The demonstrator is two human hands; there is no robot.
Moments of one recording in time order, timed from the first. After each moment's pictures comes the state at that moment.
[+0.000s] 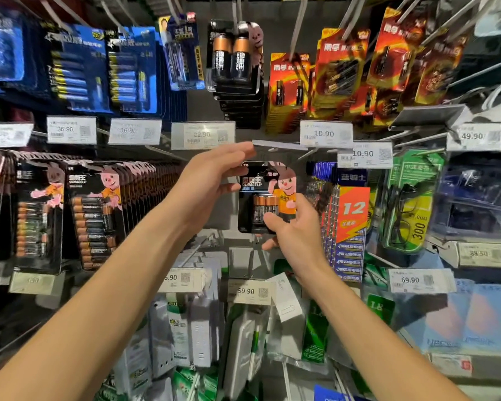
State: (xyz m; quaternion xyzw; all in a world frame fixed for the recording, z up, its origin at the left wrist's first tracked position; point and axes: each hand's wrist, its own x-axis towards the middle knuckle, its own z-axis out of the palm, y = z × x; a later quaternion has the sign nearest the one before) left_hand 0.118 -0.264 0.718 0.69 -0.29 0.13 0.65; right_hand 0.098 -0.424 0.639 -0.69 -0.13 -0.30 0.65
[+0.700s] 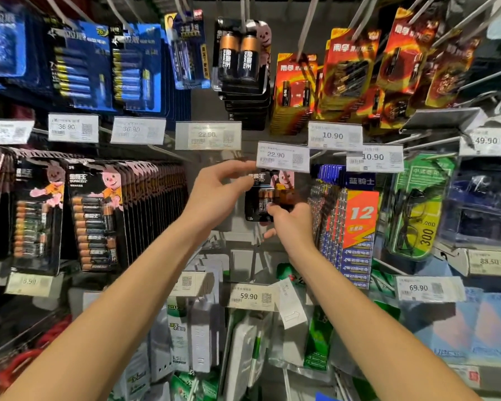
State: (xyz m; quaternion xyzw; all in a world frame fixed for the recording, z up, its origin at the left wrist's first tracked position) left_hand 0.152 -0.270 0.693 0.72 -0.27 0.23 0.59; right_hand 0.168 -0.422 0.641 -0.72 0.00 -0.30 0.63
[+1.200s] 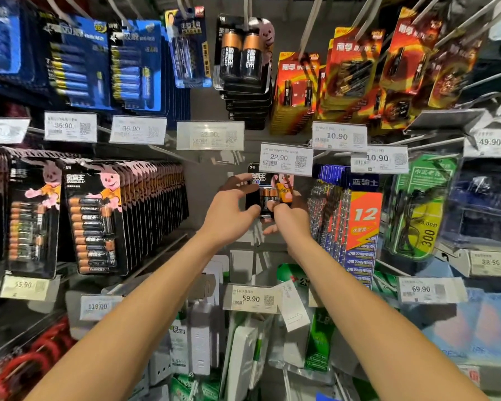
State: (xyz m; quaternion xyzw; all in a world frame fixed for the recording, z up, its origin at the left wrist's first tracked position) left_hand 0.212 -0.284 0.656 0.82 -0.29 0.29 0.41; right_hand 0.189 -0.422 0.648 -0.69 0.03 -0.26 0.67
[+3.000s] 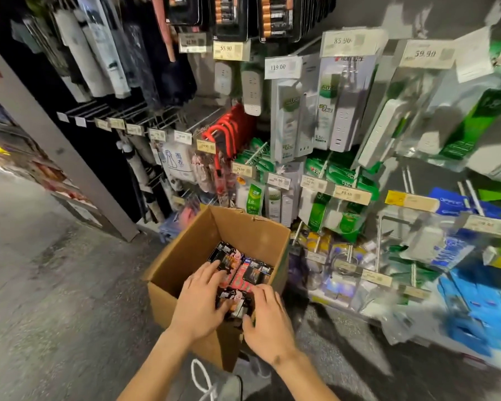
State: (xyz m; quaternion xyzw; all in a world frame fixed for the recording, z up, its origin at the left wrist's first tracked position) left_hand -0.240 0.019 0.231 1.00 0.01 -0.02 0.10; right_hand -0.232 -0.170 0.217 -0.92 -0.18 0.12 0.33
